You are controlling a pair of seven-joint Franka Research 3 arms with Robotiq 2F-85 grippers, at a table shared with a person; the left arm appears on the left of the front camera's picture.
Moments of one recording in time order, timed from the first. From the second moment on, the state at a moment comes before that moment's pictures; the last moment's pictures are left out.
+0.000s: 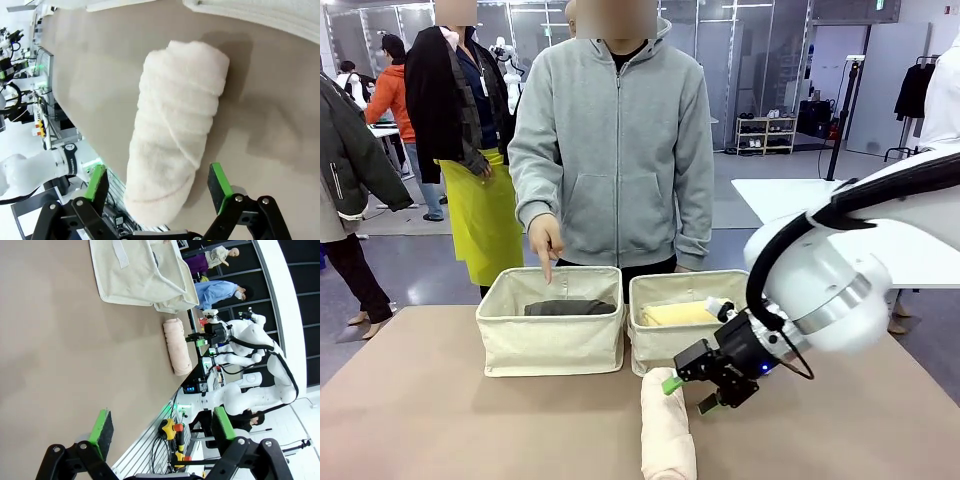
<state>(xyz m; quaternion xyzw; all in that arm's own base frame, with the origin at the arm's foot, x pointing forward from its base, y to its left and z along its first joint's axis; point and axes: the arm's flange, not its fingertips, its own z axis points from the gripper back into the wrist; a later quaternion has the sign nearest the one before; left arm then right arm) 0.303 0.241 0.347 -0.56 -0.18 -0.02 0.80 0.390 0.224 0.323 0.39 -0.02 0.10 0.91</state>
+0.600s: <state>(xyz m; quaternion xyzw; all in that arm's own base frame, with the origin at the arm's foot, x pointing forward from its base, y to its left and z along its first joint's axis) 0.303 0.241 0.347 -0.56 -0.18 -0.02 0.80 0.395 0.271 0.301 0.33 -0.02 0.12 0.94</state>
